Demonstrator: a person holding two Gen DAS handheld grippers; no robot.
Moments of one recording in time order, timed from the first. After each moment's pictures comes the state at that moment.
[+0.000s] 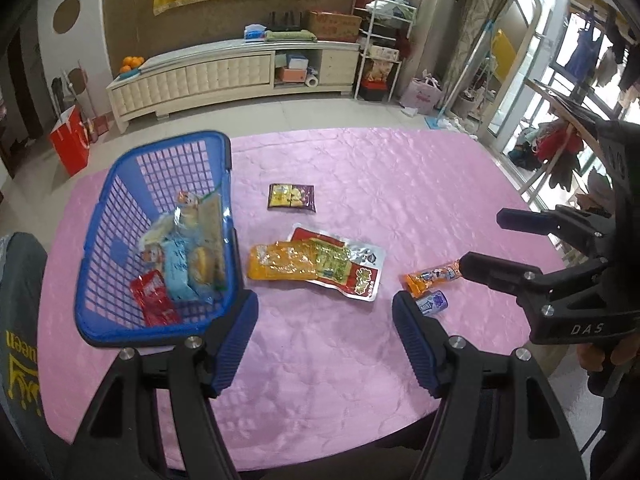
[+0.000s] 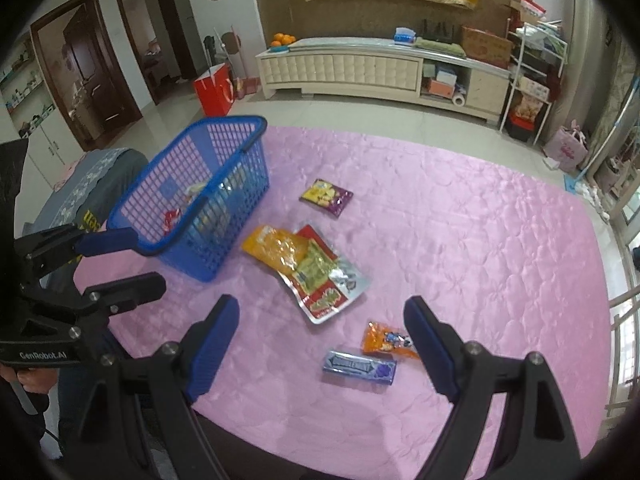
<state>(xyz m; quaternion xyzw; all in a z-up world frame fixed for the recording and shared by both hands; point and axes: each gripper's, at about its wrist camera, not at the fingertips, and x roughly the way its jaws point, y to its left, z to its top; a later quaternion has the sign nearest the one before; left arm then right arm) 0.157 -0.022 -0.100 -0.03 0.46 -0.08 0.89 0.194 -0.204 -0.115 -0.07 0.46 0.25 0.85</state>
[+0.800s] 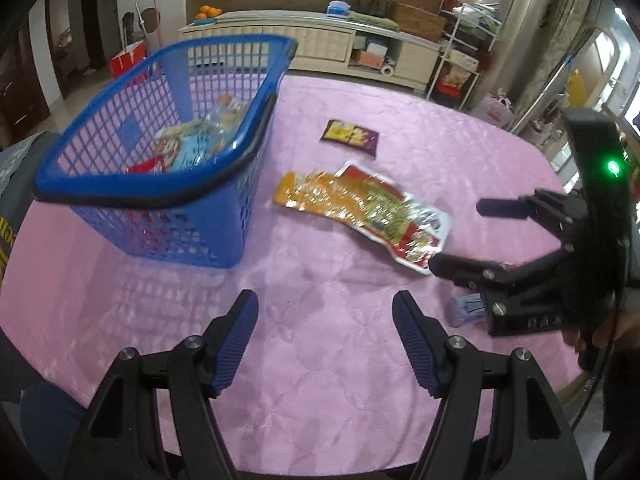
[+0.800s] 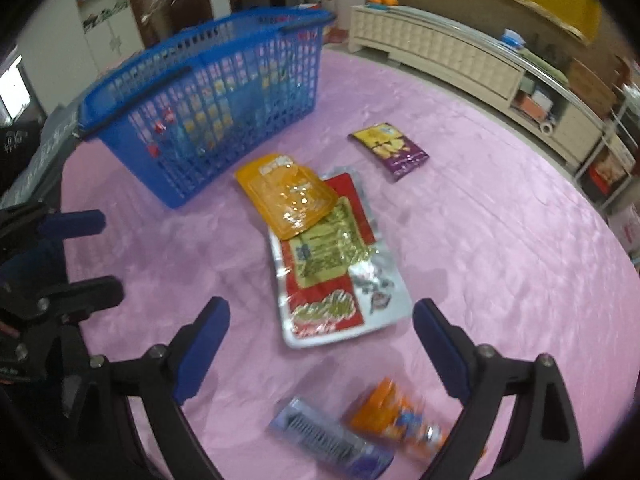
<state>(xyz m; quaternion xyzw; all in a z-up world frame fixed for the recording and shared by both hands) 0.145 -0.024 -0.207 -0.10 0.47 0.05 0.88 0.249 -0.158 -0.234 -0.22 0.46 0.38 0.77</state>
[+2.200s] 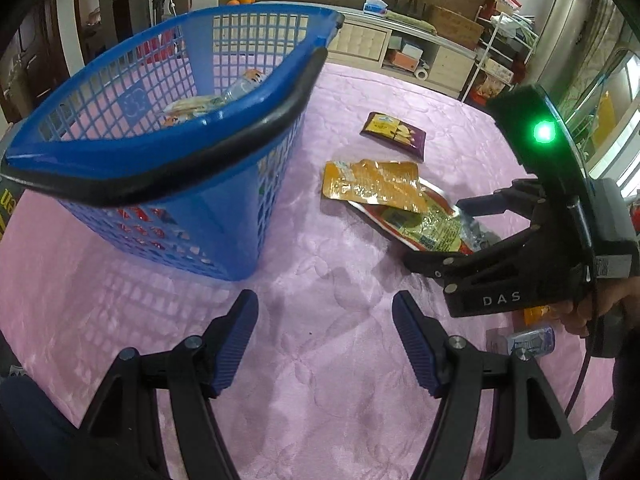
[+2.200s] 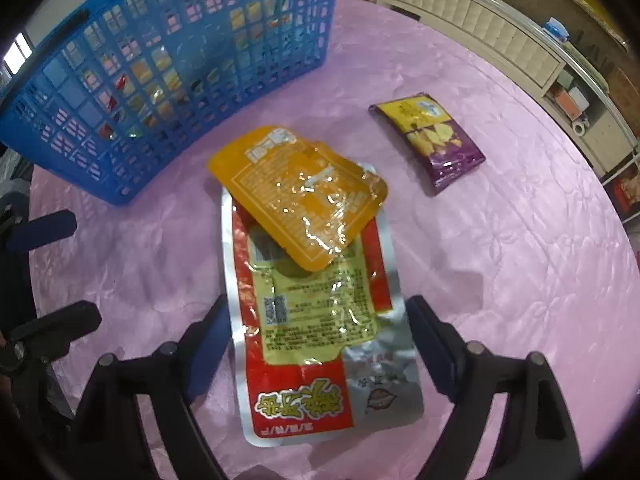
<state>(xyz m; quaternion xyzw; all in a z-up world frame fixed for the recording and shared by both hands) 0.166 -0.006 -0.235 -0.13 0.47 0.09 0.87 0.272 -0.102 -0.271 -0.27 0.51 0.39 0.71</state>
